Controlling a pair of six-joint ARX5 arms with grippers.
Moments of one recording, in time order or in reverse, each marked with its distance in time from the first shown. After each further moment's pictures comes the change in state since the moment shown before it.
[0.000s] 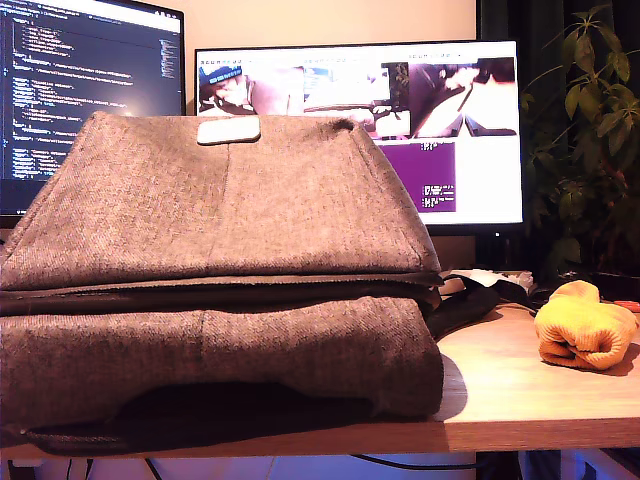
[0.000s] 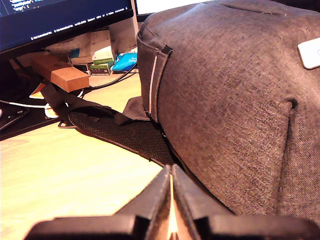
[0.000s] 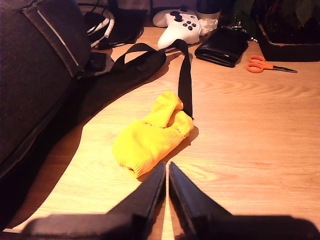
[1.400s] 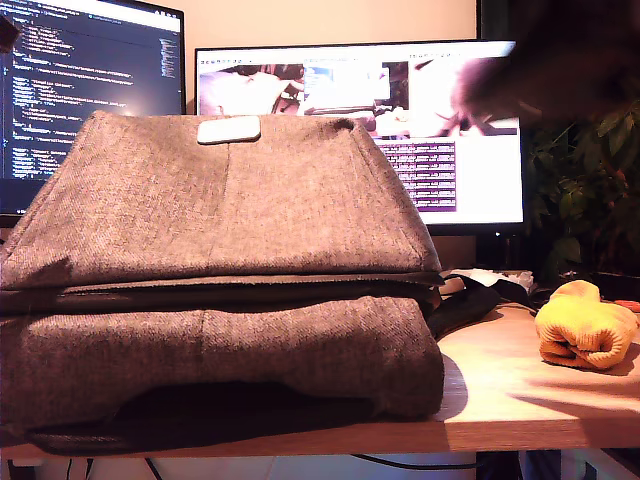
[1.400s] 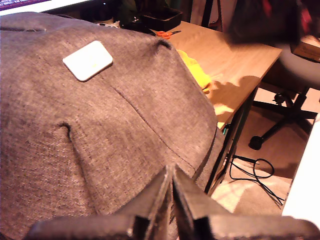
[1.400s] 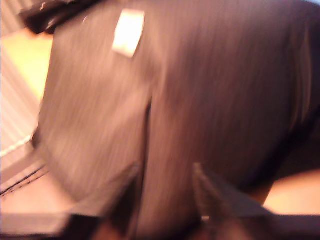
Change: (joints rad) left arm -0.258 0.138 -0.001 0.088 0.430 0.106; right arm 0.442 0.572 0.150 0.480 -0.302 -0.098
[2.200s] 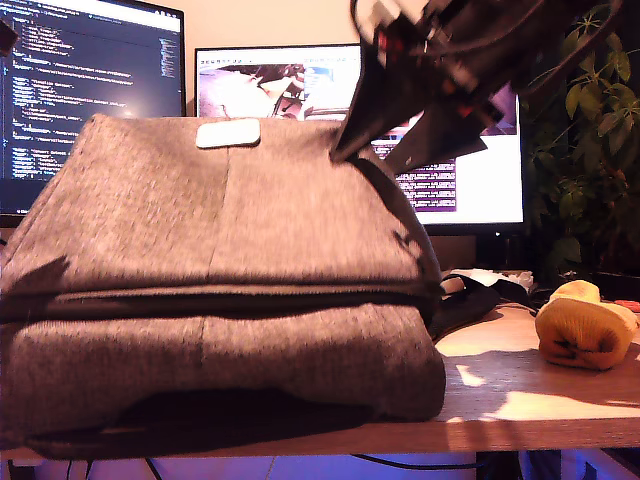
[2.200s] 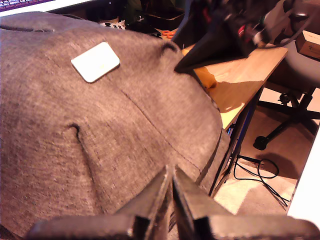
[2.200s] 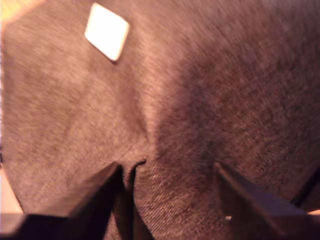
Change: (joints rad) left arm 0.000 0.000 0.000 0.000 -0.013 0.000; right arm 0.084 0.439 0.270 -0.086 0.036 -0.026
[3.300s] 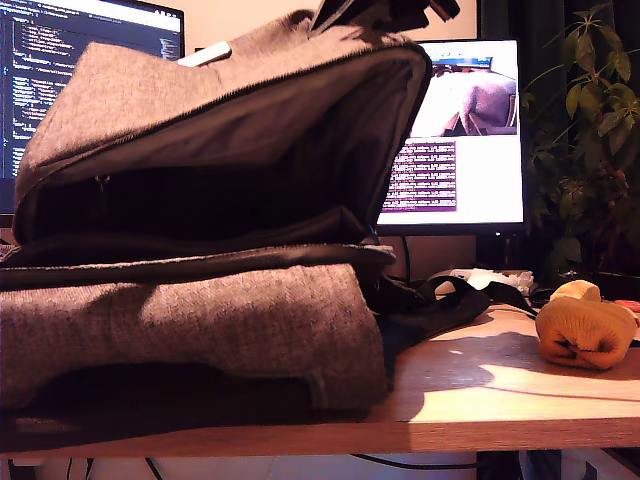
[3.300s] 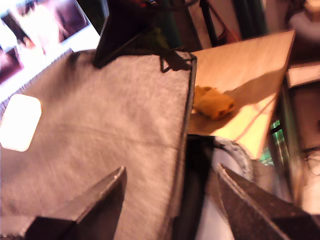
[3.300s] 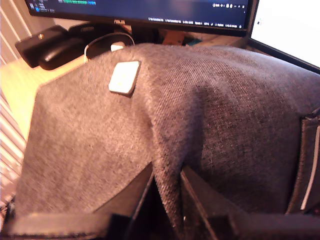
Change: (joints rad) left arm -0.399 0.037 0.000 0.237 -0.388 0.342; right arm 0.006 0.054 0.346 -0.077 0.001 0.051
